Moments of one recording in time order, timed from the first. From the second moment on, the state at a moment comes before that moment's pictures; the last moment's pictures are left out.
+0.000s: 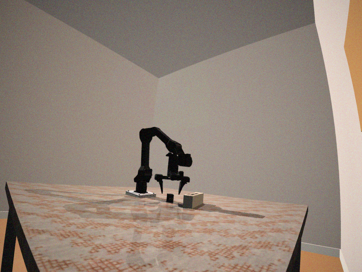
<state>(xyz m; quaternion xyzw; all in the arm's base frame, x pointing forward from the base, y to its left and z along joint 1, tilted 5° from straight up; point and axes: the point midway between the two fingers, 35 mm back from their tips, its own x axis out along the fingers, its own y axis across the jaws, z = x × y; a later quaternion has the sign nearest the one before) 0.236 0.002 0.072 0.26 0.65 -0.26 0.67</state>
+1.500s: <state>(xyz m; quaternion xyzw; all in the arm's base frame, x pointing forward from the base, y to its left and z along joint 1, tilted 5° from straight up) 0.234 0.001 0.046 0.26 0.65 -0.26 0.66</state>
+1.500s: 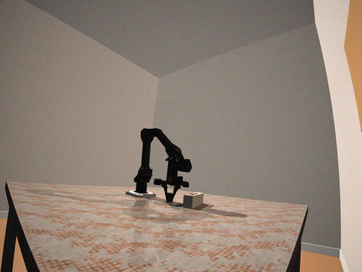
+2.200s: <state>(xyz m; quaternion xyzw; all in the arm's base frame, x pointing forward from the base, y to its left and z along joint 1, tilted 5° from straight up) 0.231 0.006 0.092 0.23 0.66 -0.24 0.67</state>
